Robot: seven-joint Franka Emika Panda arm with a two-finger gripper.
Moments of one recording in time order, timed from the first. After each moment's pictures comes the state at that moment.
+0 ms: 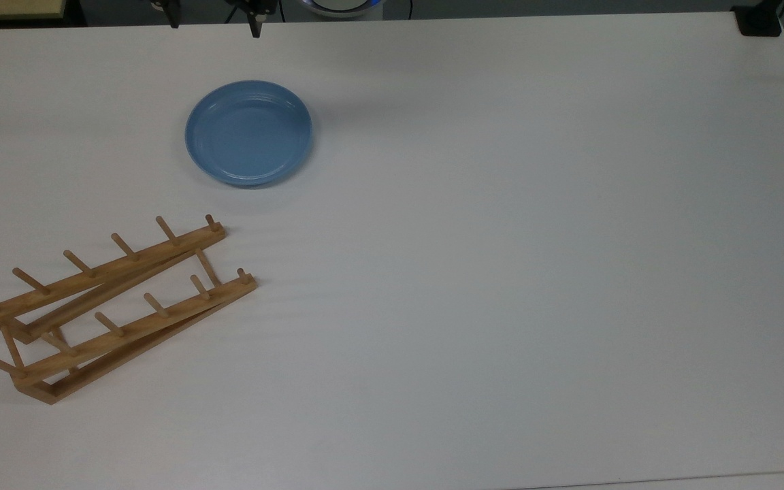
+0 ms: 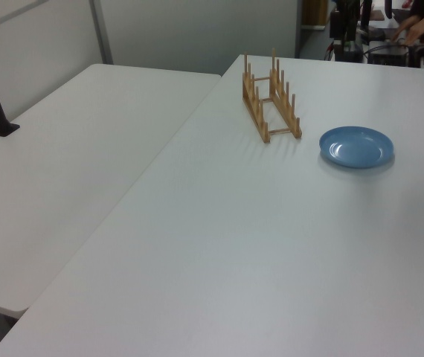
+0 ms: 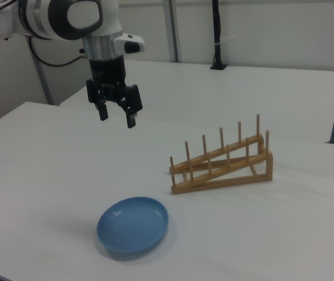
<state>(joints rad) -0.10 0.04 -0.04 -1.57 -0.04 1.54 -0.05</state>
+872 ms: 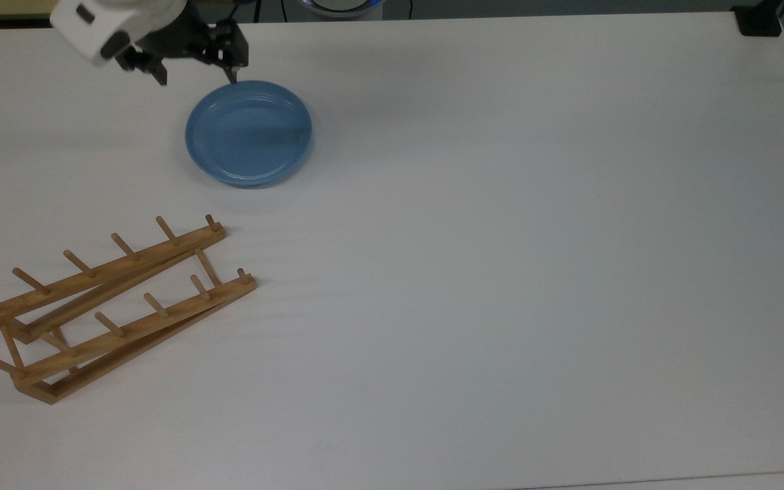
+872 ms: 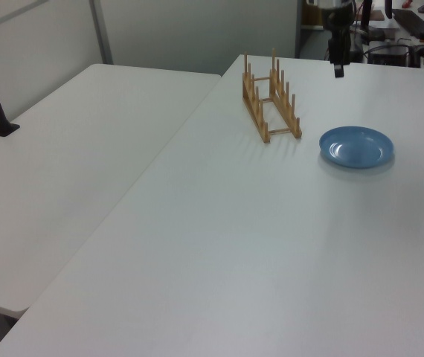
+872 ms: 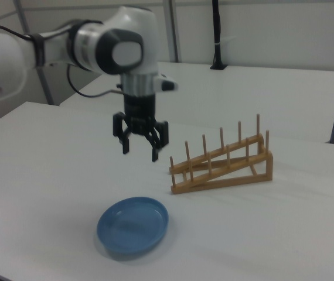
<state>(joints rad) -0.19 0.20 -0.05 -1.58 -0.02 1.56 -0.30</state>
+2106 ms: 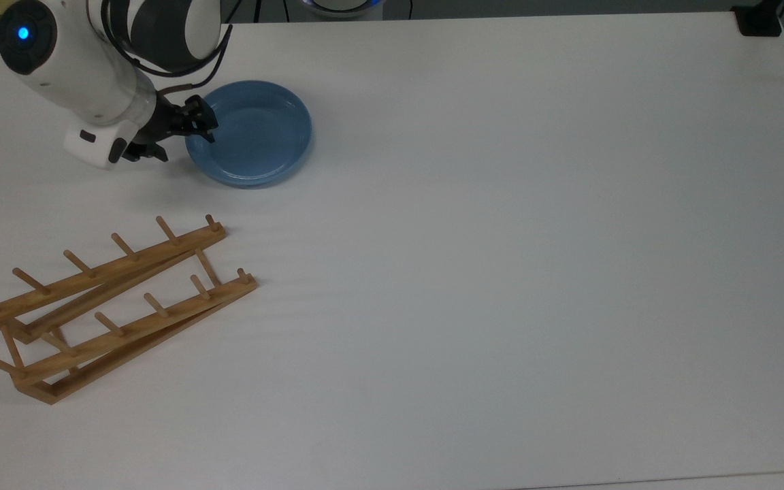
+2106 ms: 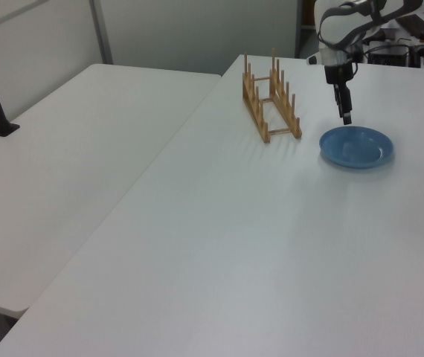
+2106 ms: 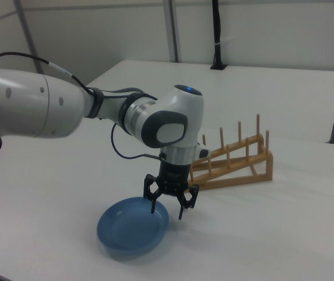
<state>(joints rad) -0.24 0.39 -0.13 -1.73 0.07 1.81 -0.77</state>
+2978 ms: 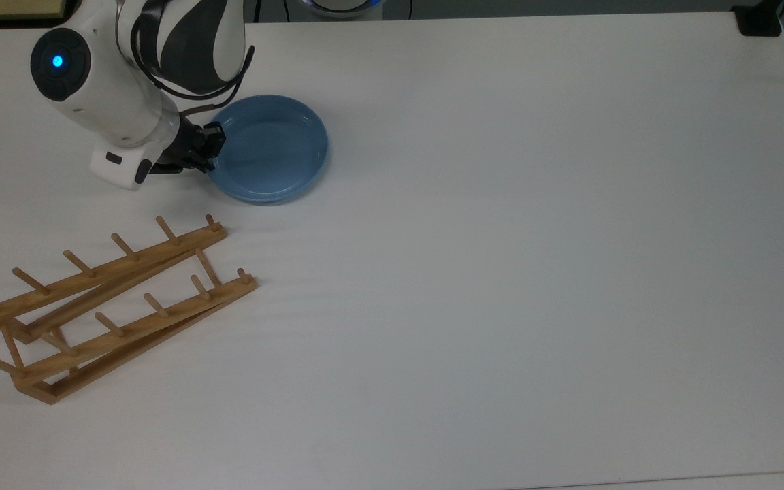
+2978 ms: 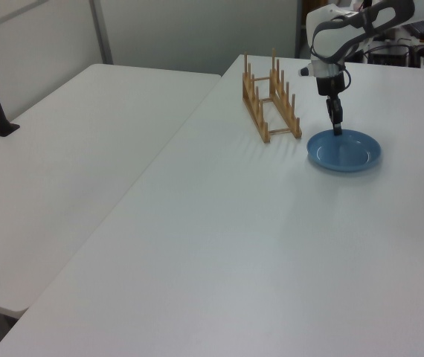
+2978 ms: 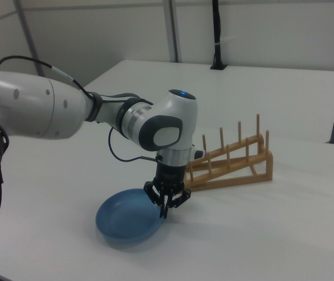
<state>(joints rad) -0.20 0.43 -0.13 -1.73 0.09 1.87 -0.77</state>
